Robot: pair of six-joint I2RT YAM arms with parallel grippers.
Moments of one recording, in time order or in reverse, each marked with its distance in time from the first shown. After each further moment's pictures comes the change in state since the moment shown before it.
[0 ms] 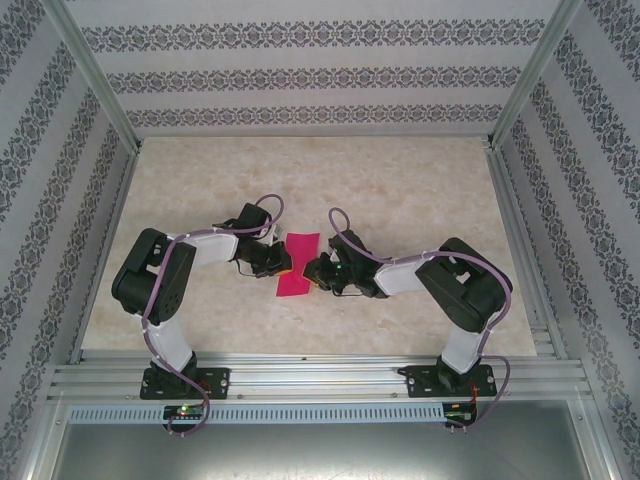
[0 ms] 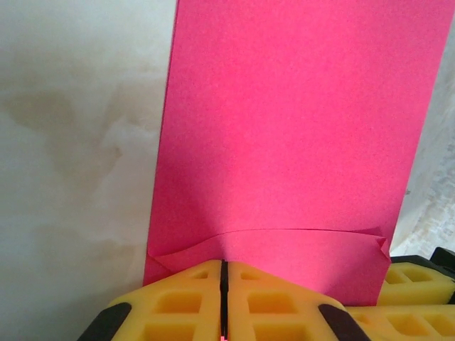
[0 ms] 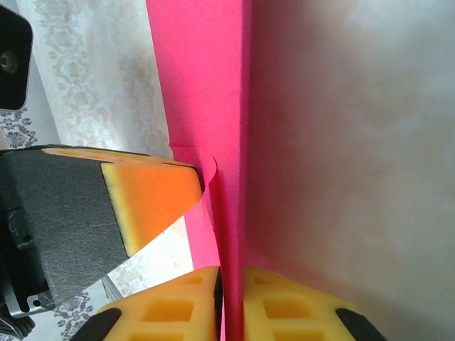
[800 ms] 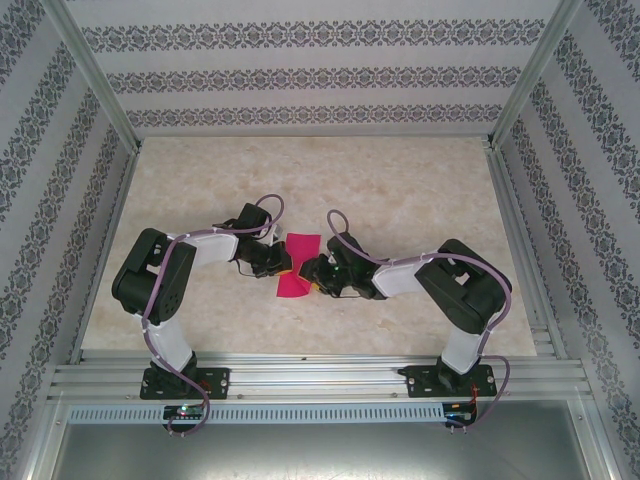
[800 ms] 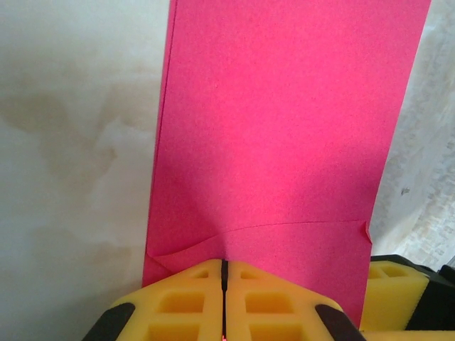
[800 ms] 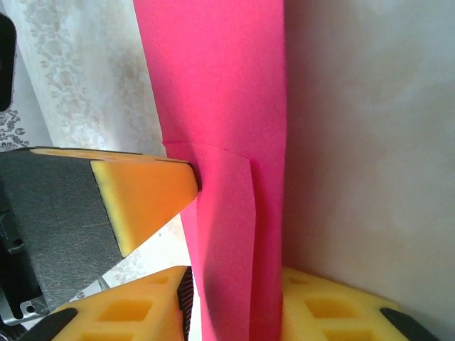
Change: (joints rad) left arm 0.000 0.002 -0.002 0.005 0.003 0.008; right arm 0.020 -0.003 0.008 -0.025 0.045 0.043
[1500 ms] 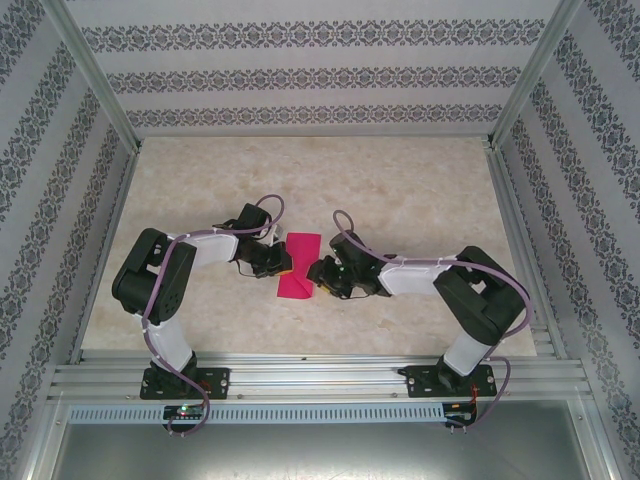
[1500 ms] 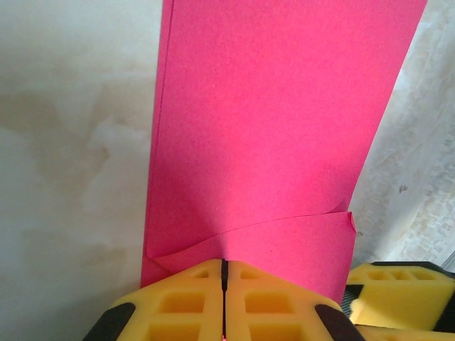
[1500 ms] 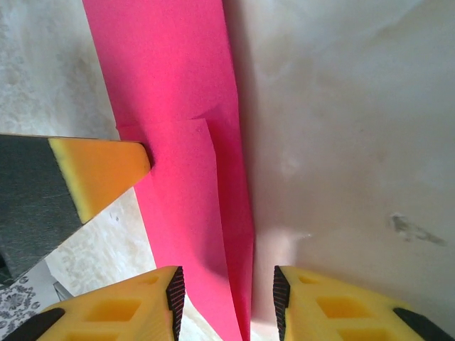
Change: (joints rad) left arm 0.000 0.001 -0.004 0.008 0.007 0.004; right arm 0.008 -0.091 0.024 -0.255 0.044 -0.060
